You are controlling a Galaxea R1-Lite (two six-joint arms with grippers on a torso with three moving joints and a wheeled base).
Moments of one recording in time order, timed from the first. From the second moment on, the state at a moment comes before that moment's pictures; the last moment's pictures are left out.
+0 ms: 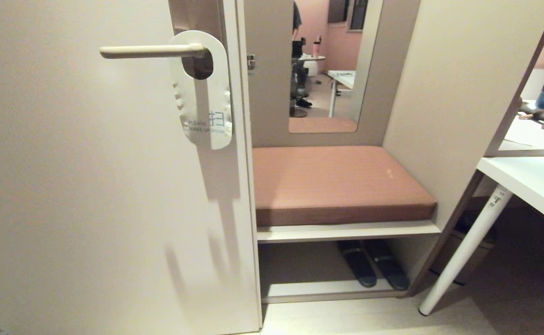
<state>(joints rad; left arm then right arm) 0.00 0.00 0.00 0.00 -0.01 0.08 0.00 0.00 0.00 0.00 0.00 0.01</state>
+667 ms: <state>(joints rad) 0.00 0.00 0.00 0.00 -0.01 0.08 0.00 0.00 0.00 0.00 0.00 0.01</state>
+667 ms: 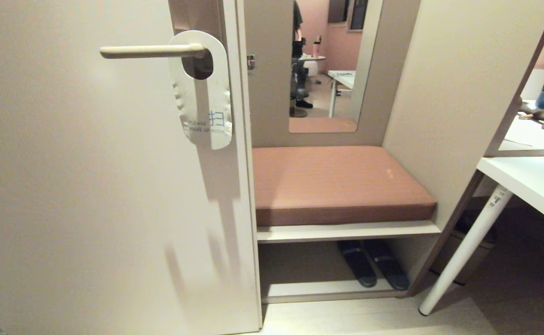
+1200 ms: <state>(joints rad) 0.00 0.00 0.00 0.00 0.00 0.08 0.00 0.00 0.00 0.00 0.00 0.01</state>
